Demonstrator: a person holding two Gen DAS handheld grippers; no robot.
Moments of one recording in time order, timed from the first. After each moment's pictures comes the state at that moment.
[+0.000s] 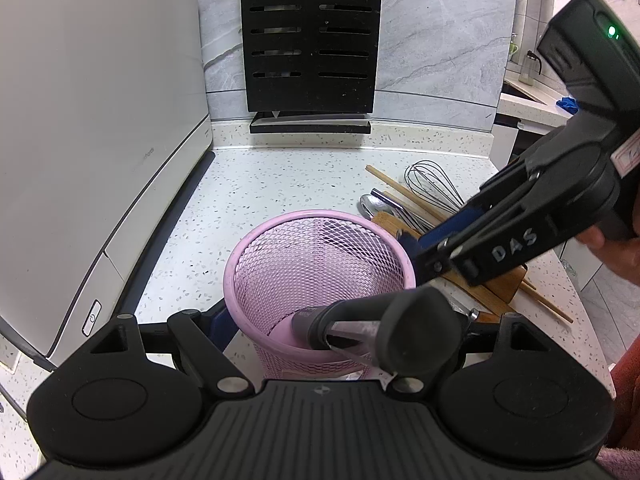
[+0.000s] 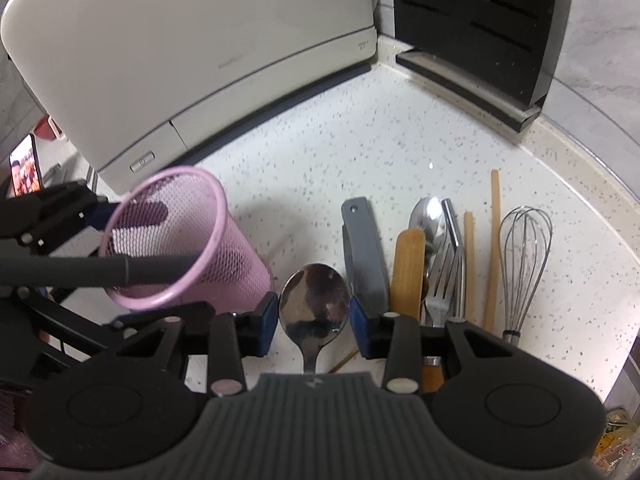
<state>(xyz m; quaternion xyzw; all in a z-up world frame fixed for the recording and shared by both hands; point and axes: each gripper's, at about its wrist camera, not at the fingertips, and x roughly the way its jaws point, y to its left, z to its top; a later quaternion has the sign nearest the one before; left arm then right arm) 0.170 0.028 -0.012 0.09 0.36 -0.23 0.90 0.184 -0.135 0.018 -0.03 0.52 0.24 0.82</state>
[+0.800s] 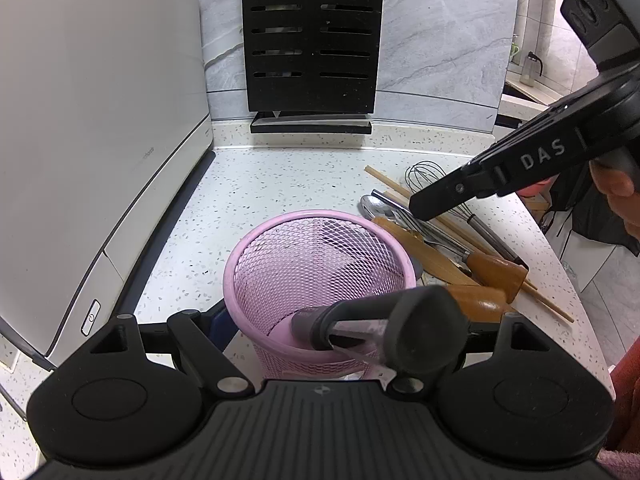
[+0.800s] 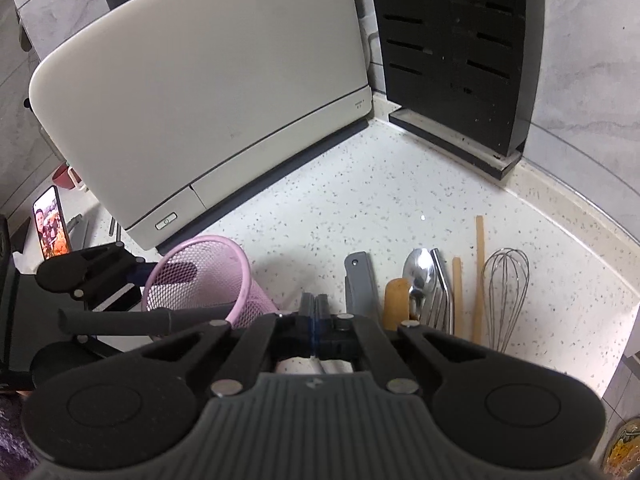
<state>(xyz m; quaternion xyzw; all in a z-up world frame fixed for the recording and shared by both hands) 0.171 0.028 -0.012 0.09 0.36 -0.23 0.90 0.184 -0.152 0.047 0.01 0.47 0.24 0.85</state>
